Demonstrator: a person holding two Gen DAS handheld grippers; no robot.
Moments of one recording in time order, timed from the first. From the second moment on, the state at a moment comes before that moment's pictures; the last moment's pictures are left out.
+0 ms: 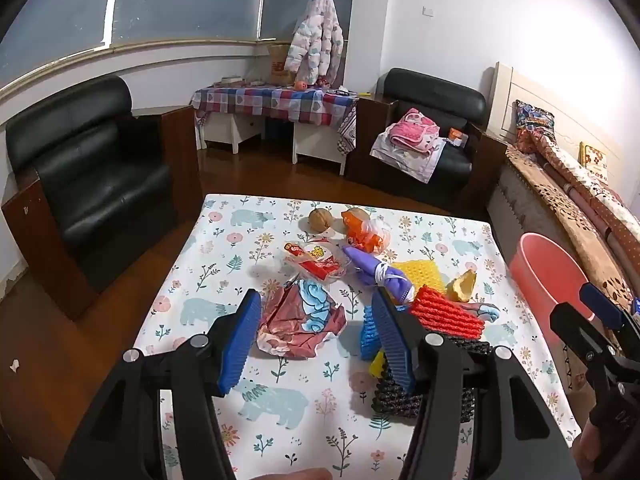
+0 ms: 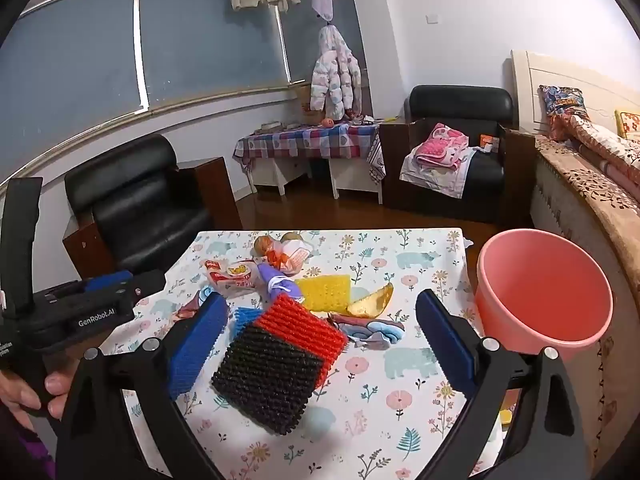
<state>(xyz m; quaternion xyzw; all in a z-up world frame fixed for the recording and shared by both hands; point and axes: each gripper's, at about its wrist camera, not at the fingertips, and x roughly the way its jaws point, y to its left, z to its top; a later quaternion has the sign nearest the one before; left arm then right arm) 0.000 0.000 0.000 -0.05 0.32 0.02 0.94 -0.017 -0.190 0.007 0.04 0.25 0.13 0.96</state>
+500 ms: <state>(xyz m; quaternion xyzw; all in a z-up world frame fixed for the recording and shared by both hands) 0.005 0.001 -0.004 -0.05 0.33 0.02 0.94 -0.017 -0.191 0.008 0.04 0.25 0.12 0.96</state>
